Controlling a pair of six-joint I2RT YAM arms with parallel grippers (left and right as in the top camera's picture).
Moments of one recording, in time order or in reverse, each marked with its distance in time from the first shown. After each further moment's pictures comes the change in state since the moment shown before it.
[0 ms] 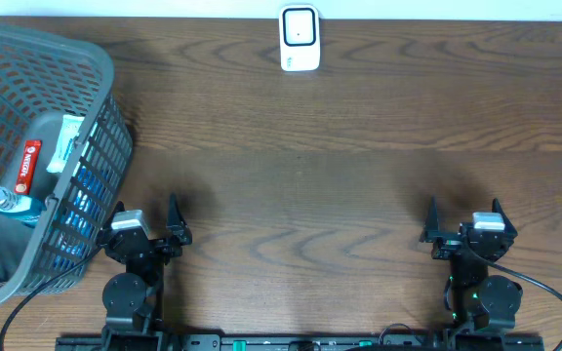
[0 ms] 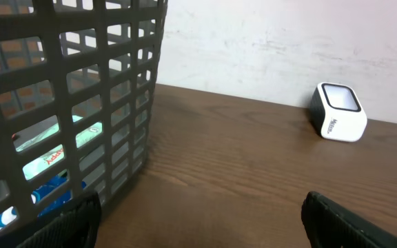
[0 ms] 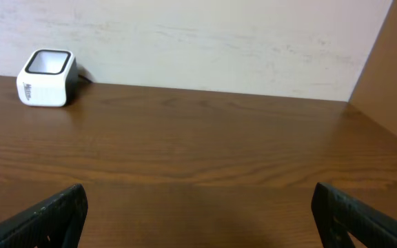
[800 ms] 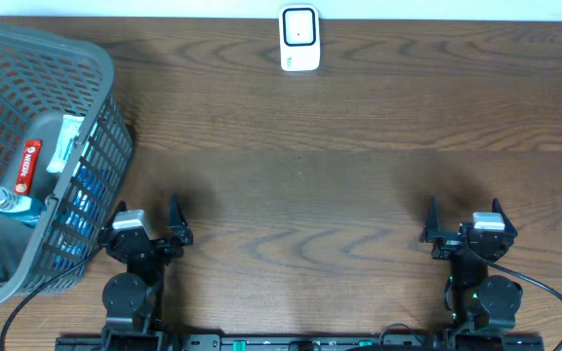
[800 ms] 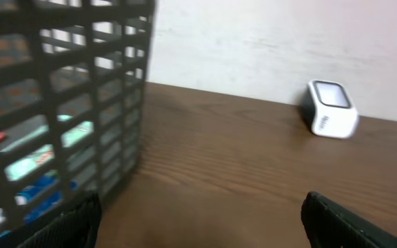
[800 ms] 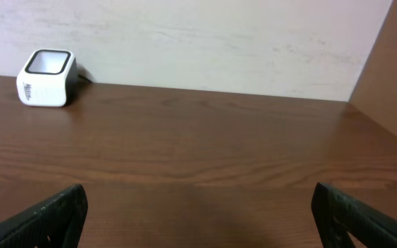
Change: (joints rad) left arm 0.000 0.000 0.001 -0.006 0.035 0.000; right arm 0.000 0.000 0.000 0.000 0.000 0.000
